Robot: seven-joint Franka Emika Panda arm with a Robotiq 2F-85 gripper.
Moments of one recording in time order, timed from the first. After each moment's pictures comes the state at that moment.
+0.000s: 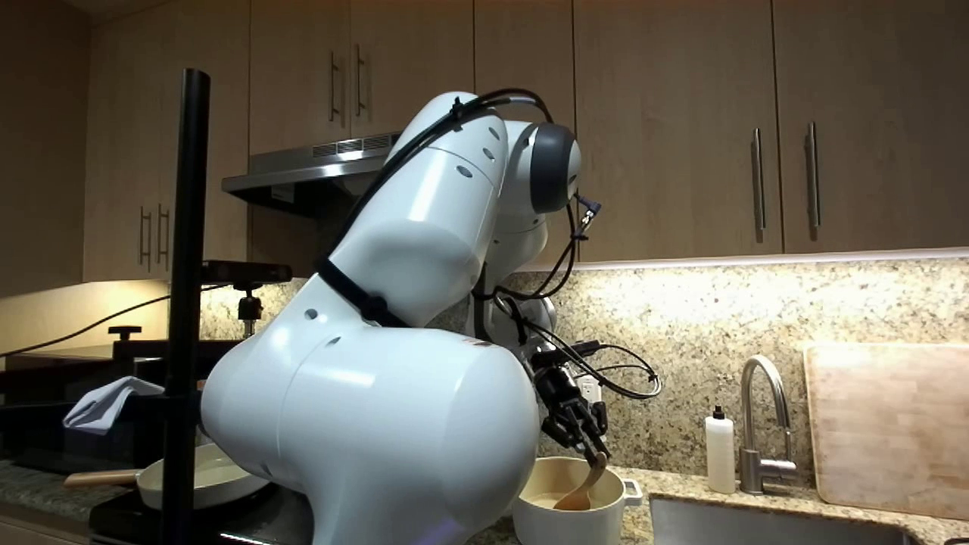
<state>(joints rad) 0.40 0.51 0.27 -1.81 -0.67 1.56 -0.25</state>
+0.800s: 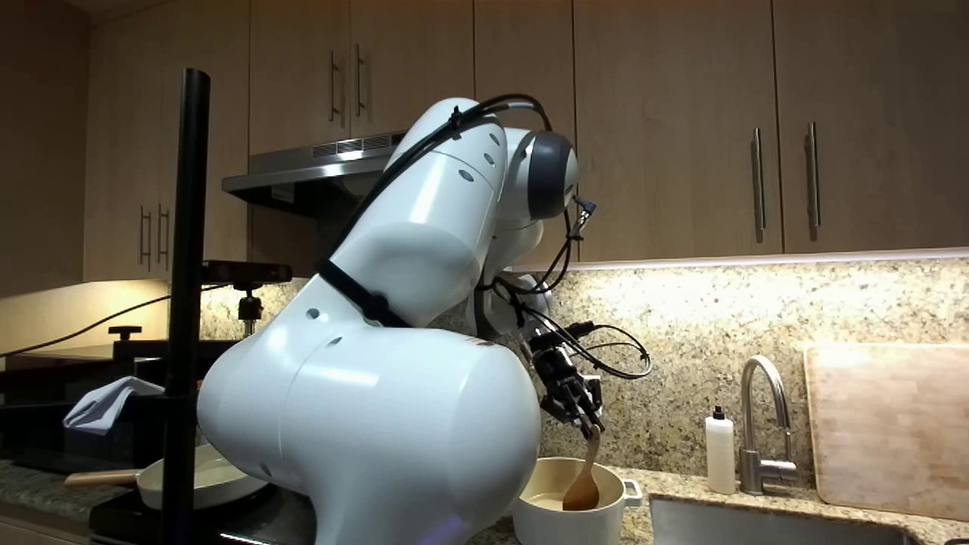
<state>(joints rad) 0.44 0.54 0.27 -1.67 -0.68 1.55 -0.25</state>
